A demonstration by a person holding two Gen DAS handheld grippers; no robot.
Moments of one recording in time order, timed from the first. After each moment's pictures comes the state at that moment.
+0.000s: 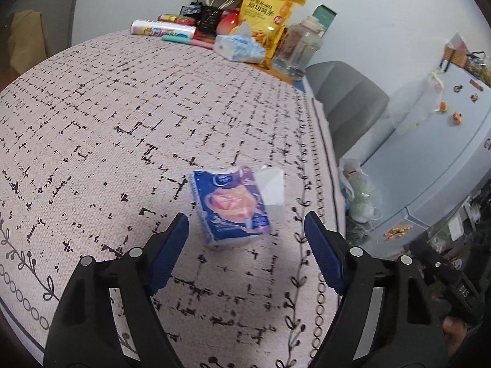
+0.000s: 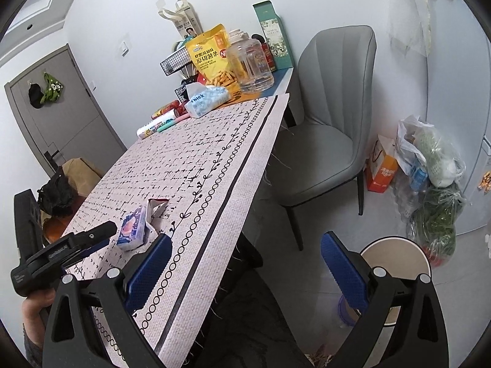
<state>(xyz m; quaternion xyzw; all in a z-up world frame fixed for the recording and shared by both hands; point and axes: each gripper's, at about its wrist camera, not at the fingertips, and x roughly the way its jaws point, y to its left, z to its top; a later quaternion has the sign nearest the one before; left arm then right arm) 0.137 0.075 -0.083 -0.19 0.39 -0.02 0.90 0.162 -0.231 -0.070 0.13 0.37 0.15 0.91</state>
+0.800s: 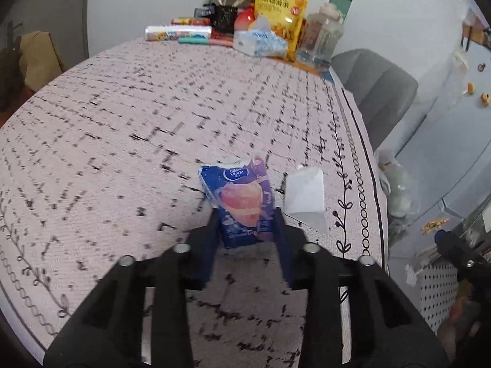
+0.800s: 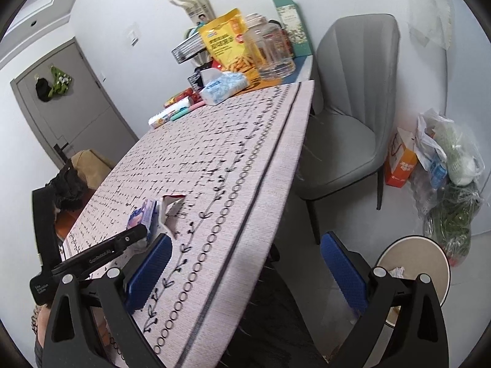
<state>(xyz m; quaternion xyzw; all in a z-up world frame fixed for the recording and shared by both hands) 0.148 0.073 -0.092 -0.13 0.39 0.04 0.91 0.188 -0.187 -0.080 0.13 0.39 0.19 0.89</state>
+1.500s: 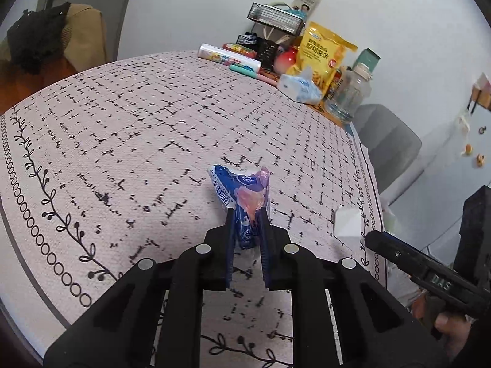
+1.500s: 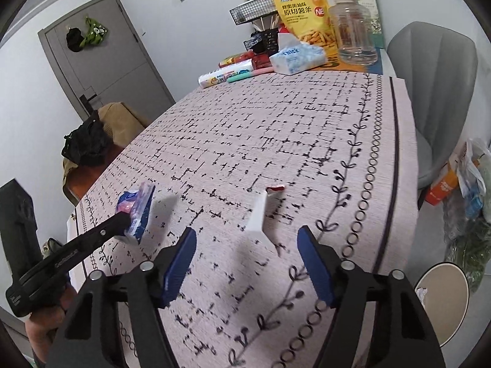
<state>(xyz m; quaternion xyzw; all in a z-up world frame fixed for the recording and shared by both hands) 0.096 0.168 -0.079 -0.23 0.33 0.07 0.92 0.213 -0.059 -0.082 0.05 0.42 0.28 0.86</state>
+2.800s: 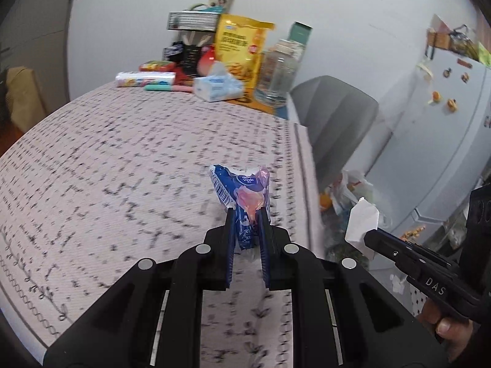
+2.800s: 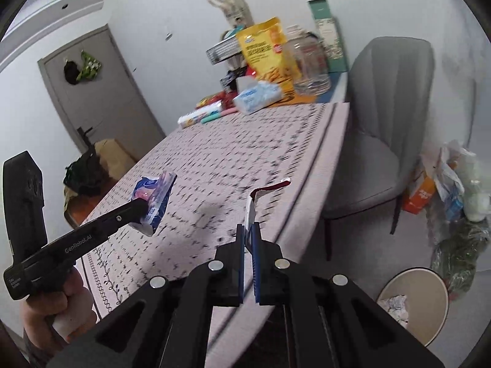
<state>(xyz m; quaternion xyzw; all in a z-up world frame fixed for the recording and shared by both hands) 0.139 0.023 -0.029 -0.12 0.32 -0.02 0.94 0.194 -0.190 -0.049 0.10 0.36 0.24 0.90</state>
